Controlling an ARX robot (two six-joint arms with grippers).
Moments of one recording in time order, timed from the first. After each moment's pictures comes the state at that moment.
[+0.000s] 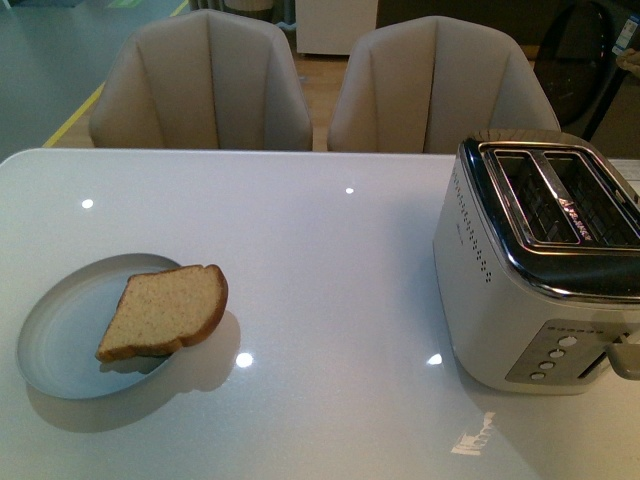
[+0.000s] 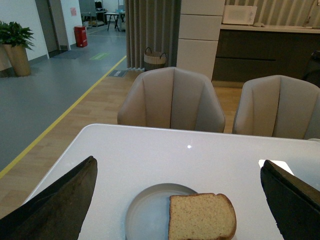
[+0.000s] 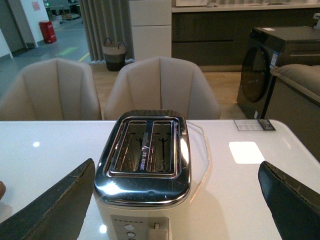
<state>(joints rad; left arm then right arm) 0.00 0.01 0.01 0.00 0.00 -0.01 0.00 0.00 0.02 0.00 0.00 0.00</state>
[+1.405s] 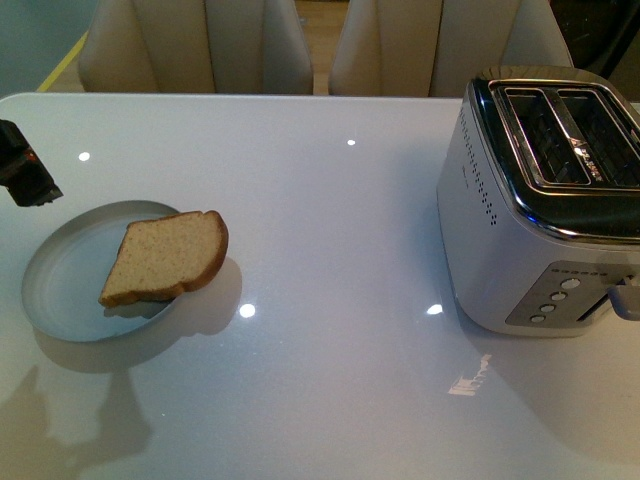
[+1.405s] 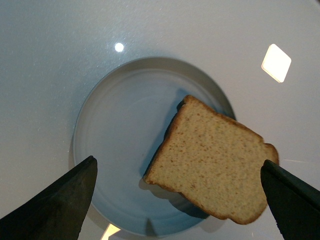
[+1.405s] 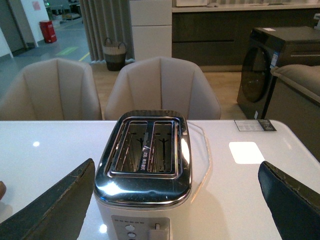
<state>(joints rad) 0.10 1.92 0.74 0.35 0.11 -0.50 0.00 0.00 0.02 0.00 0.00 0.00</state>
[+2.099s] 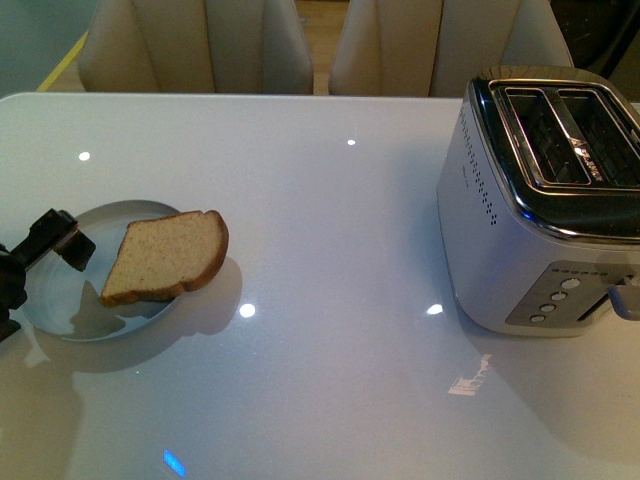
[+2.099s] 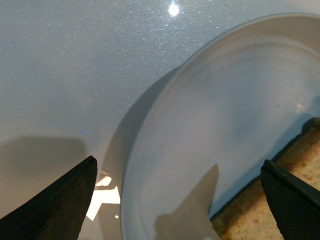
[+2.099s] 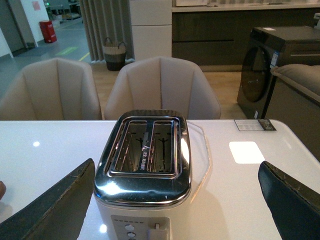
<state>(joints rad) 0.11 2.36 0.96 0.31 -0.04 -0.76 0.00 0.00 0.02 0.00 0.00 0.00</state>
